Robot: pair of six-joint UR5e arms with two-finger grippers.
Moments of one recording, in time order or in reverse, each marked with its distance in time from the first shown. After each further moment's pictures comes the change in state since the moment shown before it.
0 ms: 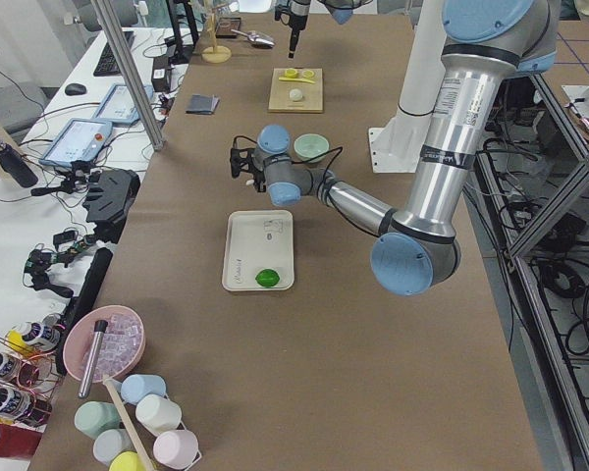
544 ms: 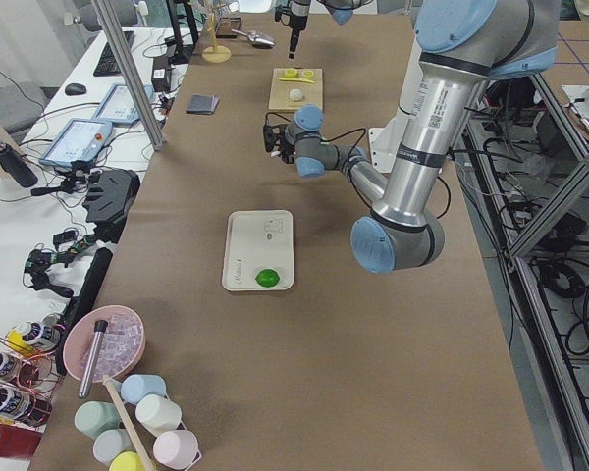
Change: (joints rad) left arm 0.296 -0.124 -0.019 0.040 0.333 -0.189; right arm -0.003 0.001 -0.001 0.000 -0.001 0.000
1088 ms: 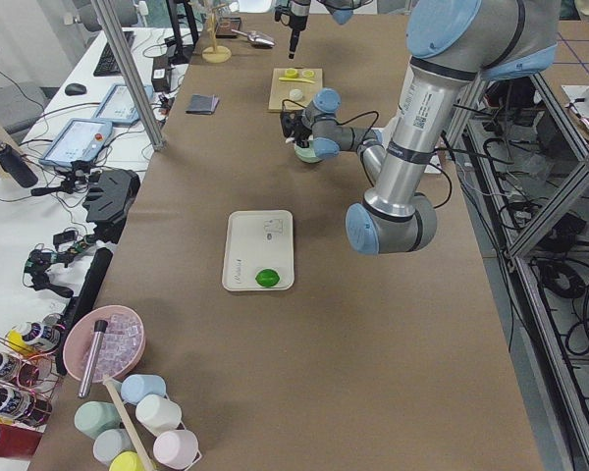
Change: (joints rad) left arm 0.095 -0.089 0.000 0.110 0.097 -0.071; right arm -0.001 0.002 0.001 0.000 0.000 0.000
